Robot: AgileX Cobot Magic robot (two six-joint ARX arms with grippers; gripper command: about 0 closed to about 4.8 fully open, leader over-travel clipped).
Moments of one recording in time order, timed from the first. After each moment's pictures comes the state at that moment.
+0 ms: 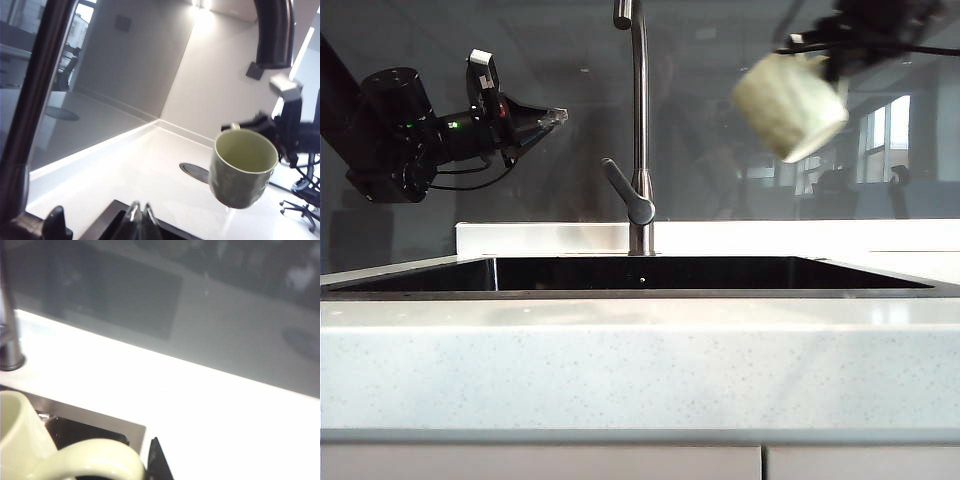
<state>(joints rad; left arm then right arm) -0.05 2.50 1.99 1.32 1.17 -1.05 0.17 1.51 1.24 0.06 0.17 -0.23</state>
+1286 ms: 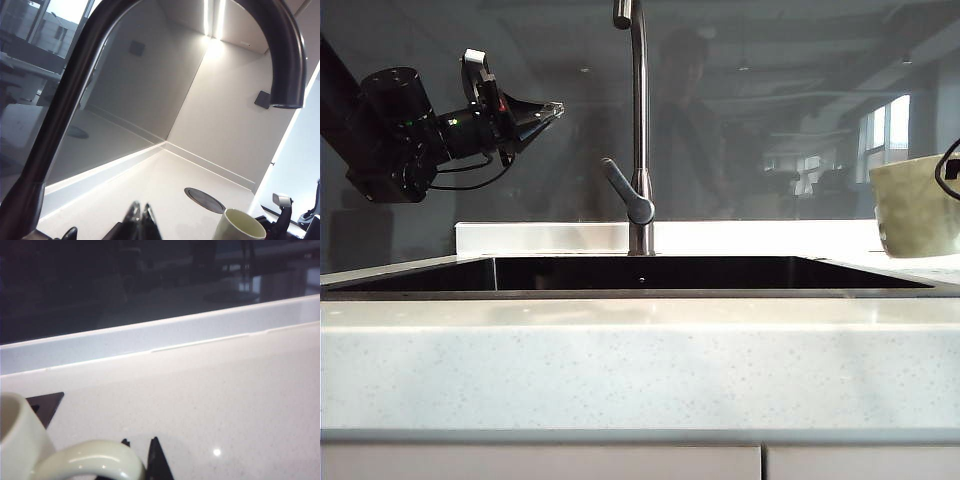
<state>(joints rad) -0.06 2.50 1.99 1.33 1.07 -1.10 -0.18 1.69 0.43 1.33 0.02 0.13</state>
